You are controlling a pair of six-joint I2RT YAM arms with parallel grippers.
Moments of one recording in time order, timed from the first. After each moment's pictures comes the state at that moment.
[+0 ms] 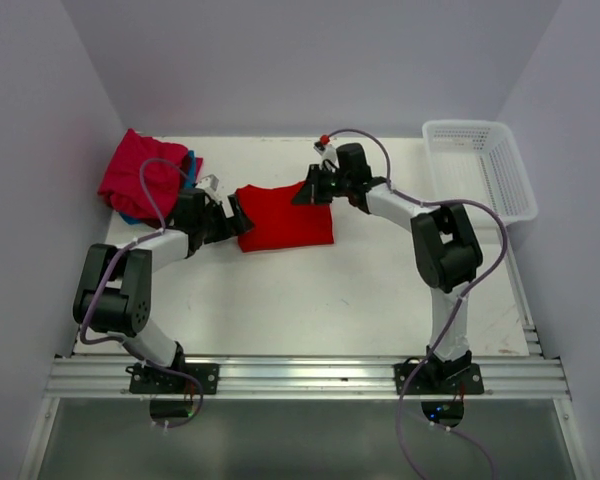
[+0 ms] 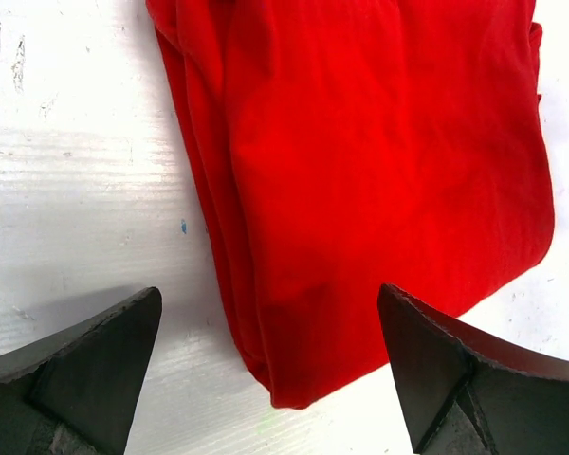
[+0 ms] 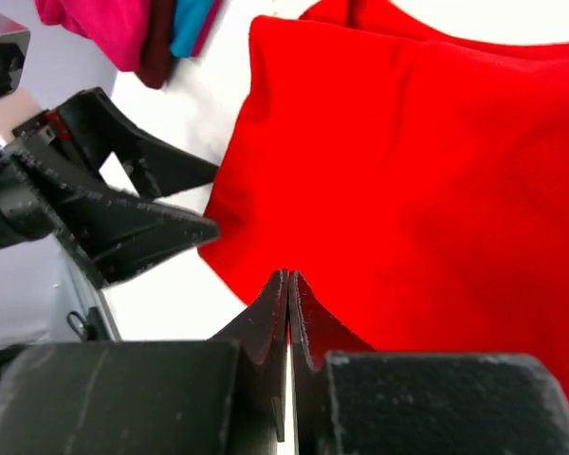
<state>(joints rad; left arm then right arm) -0.13 1.62 0.78 0.13 0.29 -0.46 0.44 2.03 1.45 -0.01 -0.58 0.50</state>
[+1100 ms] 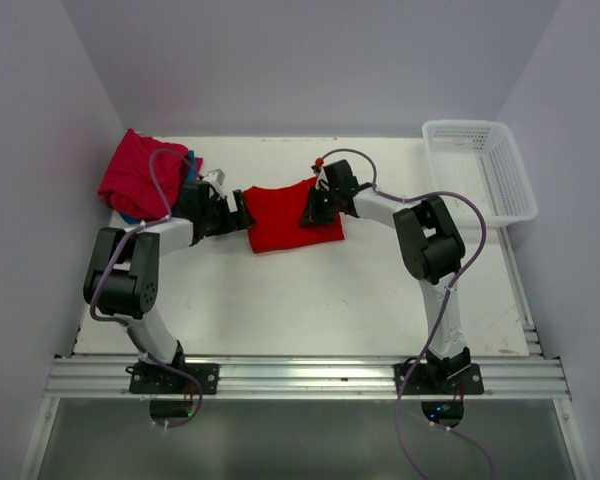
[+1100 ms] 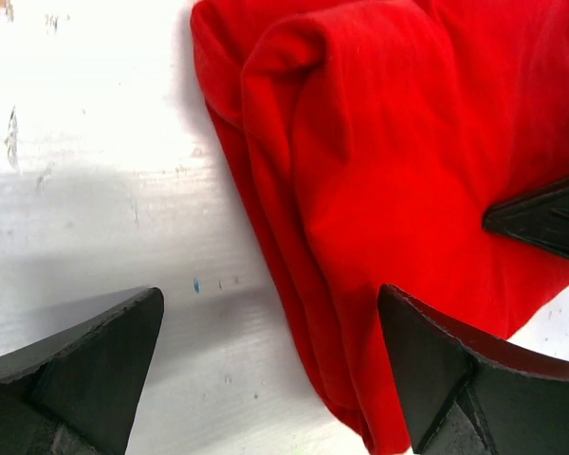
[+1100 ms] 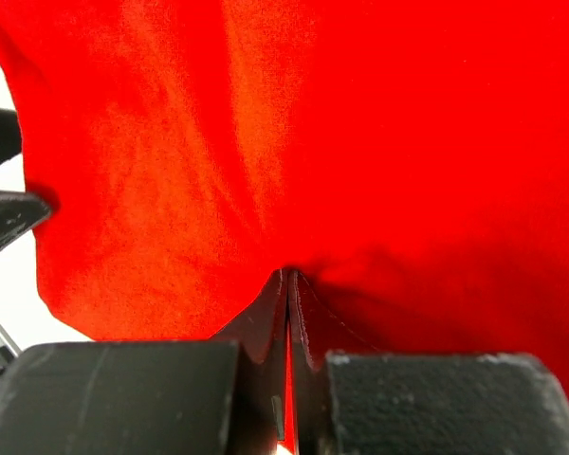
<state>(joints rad) -0.13 1.74 0.89 0.09 0.30 -0.39 0.47 2.20 1.52 -0.20 -0.40 0.49</state>
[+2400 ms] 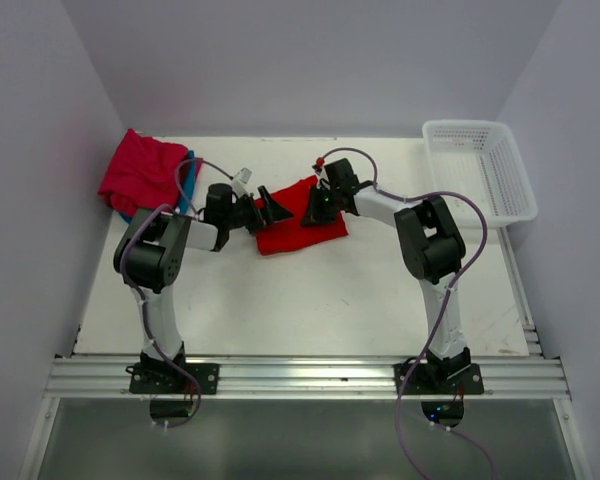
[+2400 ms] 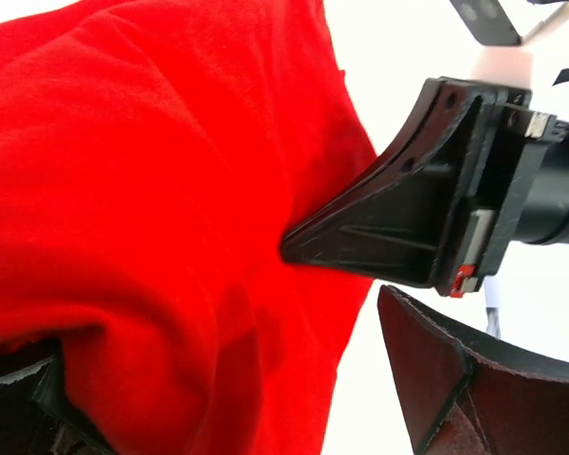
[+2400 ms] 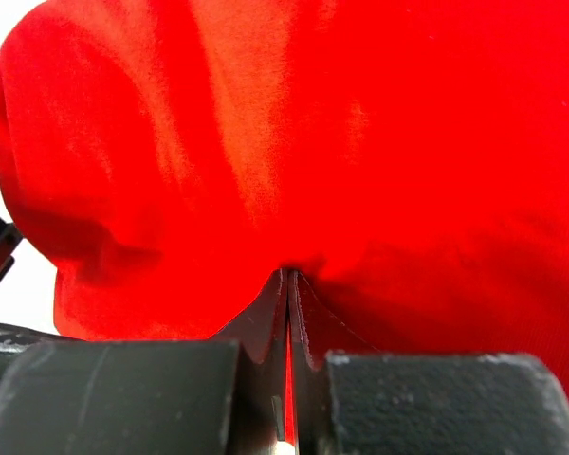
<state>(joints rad) -0.25 1.98 0.91 0.59 0.61 -0.71 0.47 2.20 1.54 -0.24 -0.39 0.47</state>
